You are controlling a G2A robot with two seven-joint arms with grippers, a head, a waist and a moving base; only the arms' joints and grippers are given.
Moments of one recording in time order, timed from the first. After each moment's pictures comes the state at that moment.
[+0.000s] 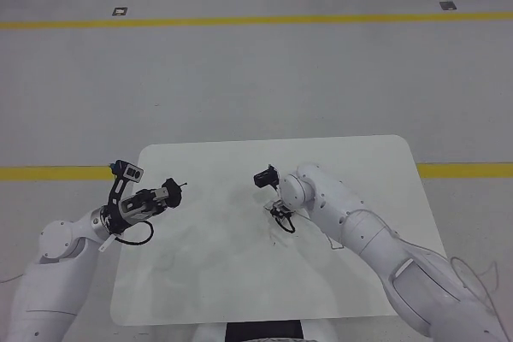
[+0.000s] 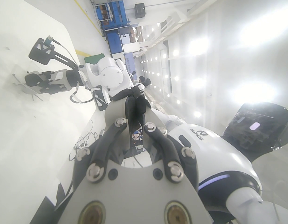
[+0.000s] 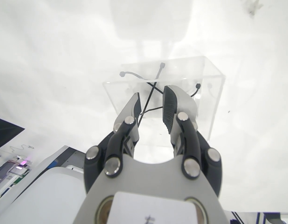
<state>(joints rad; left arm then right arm) 1.55 -0.99 -1.58 -1.55 -0.76 -0.34 -1.21 -0.75 -1.41 0.56 -1.00 -0.75 0.11 1.23</state>
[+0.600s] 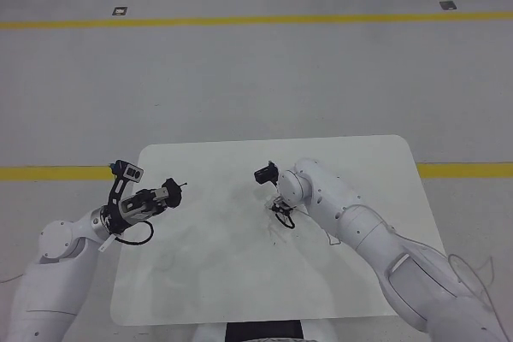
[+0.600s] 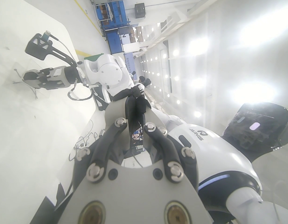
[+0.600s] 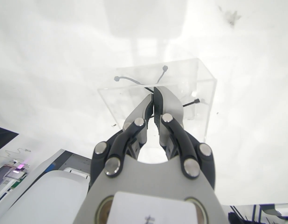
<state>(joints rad) 1.55 -0.99 -1.58 -1.55 -0.76 -0.34 -1.21 -0.72 -1.43 0.57 -0.96 -0.79 0.11 1.24</state>
